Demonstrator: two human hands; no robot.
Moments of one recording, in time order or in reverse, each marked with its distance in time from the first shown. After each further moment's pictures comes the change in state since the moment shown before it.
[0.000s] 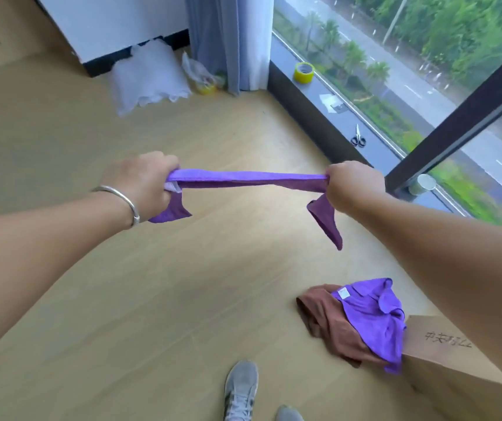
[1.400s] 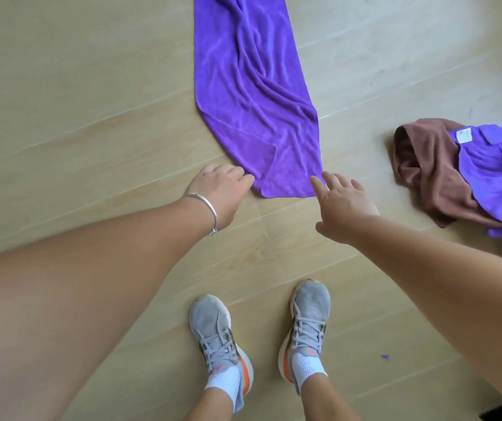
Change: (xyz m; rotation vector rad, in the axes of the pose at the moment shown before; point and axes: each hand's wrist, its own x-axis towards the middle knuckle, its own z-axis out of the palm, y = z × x) left_hand -0.322 -0.018 0.474 0.012 -0.441 0.214; right_hand -0.274 -0.235 0.447 -0.206 -0.447 -0.419
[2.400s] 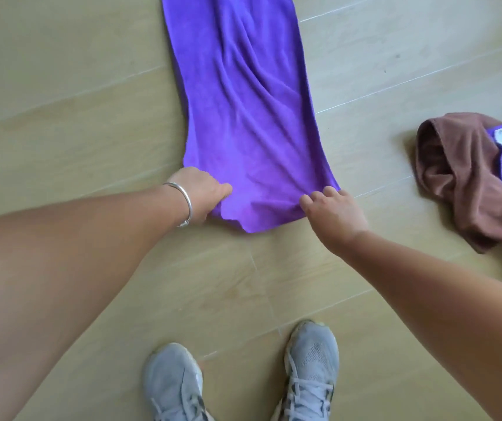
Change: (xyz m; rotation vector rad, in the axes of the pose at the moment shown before) left_hand 0.113 -0.021 0.114 0.242 -0.239 0.093; right_hand 0.108 0.017 0.123 -0.128 0.235 -0.114
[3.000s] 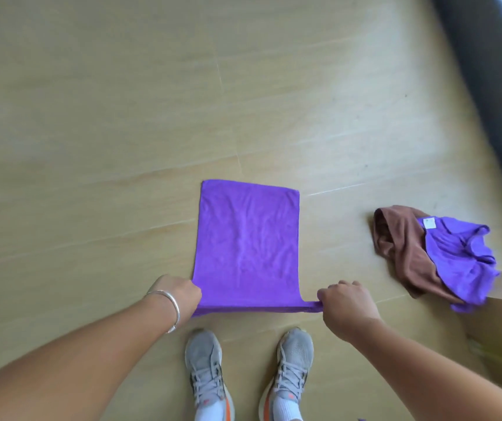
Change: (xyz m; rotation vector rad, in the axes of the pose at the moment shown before) left_hand -0.288 0.030 -0.076 -0.168 -0.376 -0.153; right_hand -0.177 -0.020 -0.200 0.088 -0.275 -0.007
